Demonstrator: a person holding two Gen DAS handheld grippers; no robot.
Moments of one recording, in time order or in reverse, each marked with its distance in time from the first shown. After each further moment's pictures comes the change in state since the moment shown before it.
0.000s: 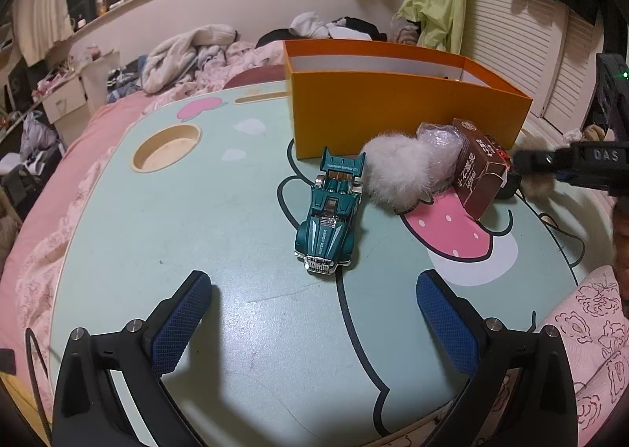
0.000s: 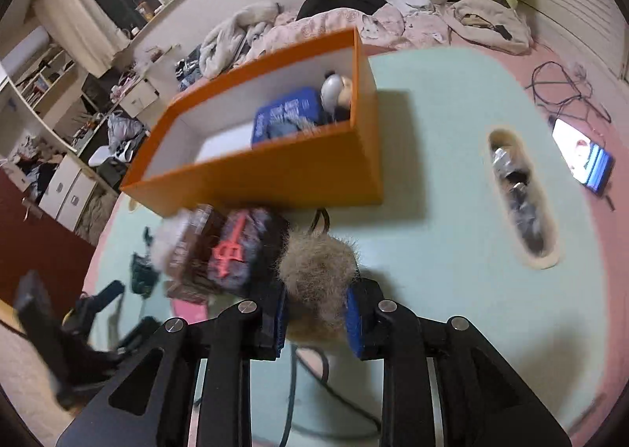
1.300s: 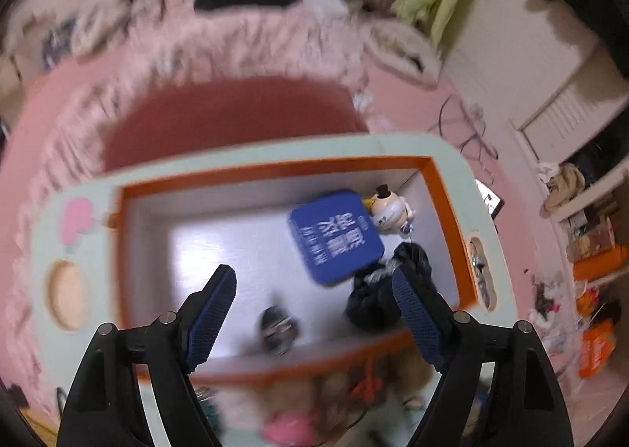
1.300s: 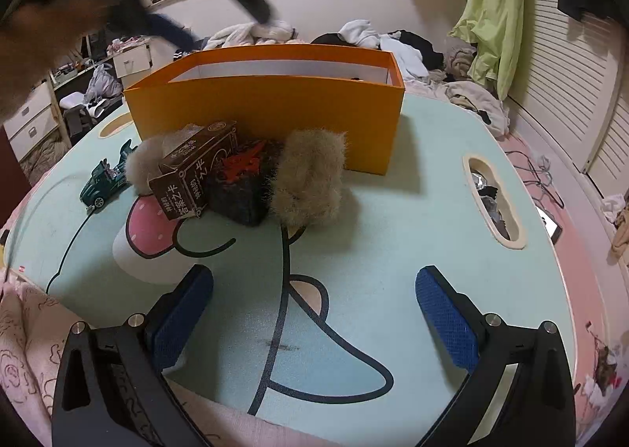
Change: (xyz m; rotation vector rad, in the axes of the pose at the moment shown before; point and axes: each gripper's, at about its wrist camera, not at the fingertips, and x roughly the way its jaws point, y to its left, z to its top) left arm 0.051 -0.091 0.230 -0.084 0.376 -0.190; right arm -0.001 0.031 -0.066 -0.317 -0.121 -0.285
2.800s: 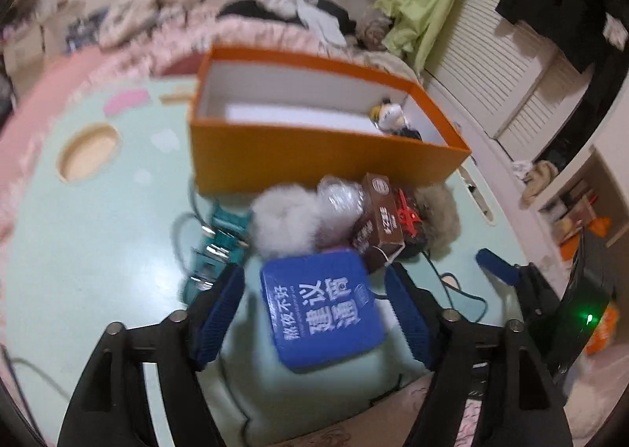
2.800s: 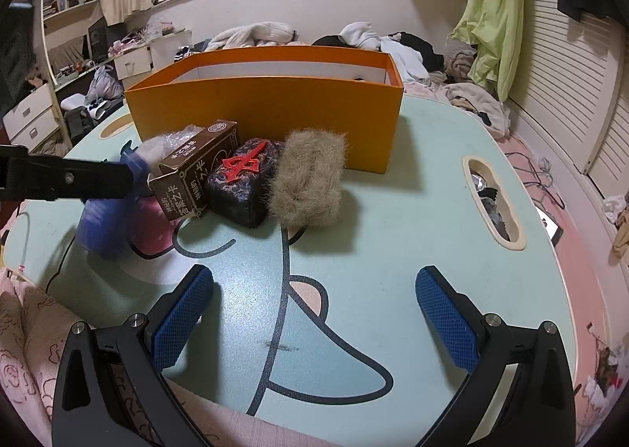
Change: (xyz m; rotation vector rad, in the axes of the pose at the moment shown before) left arm -0.060 0.024 -0.174 0.002 -0.284 -0.046; right arm -0.005 0.002 -0.001 0.002 -0.005 0.005
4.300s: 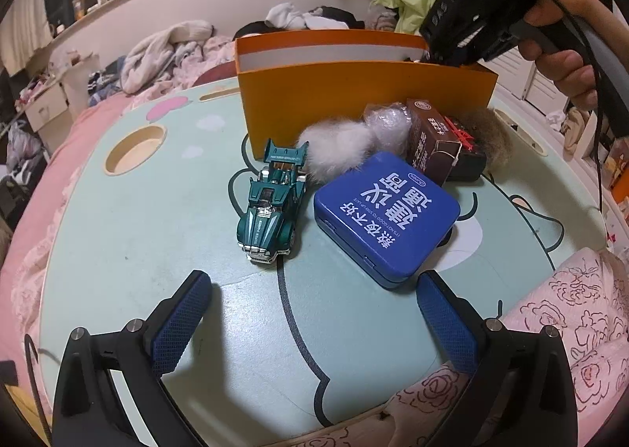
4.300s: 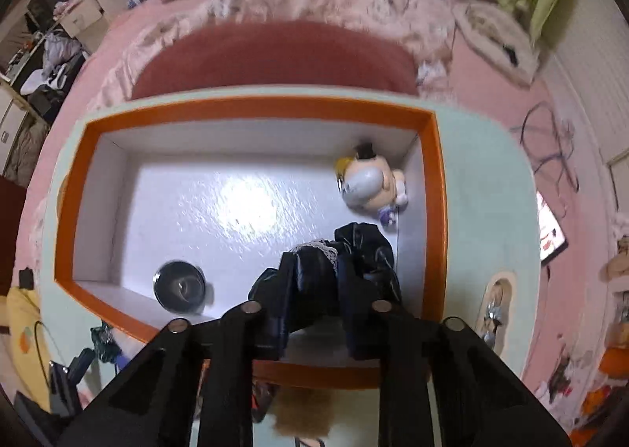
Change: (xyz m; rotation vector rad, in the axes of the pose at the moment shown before) left arm 0.011 0.010 -0.051 0.164 -0.034 0.181; right arm 0.084 -0.015 0.189 0.078 0.453 0.012
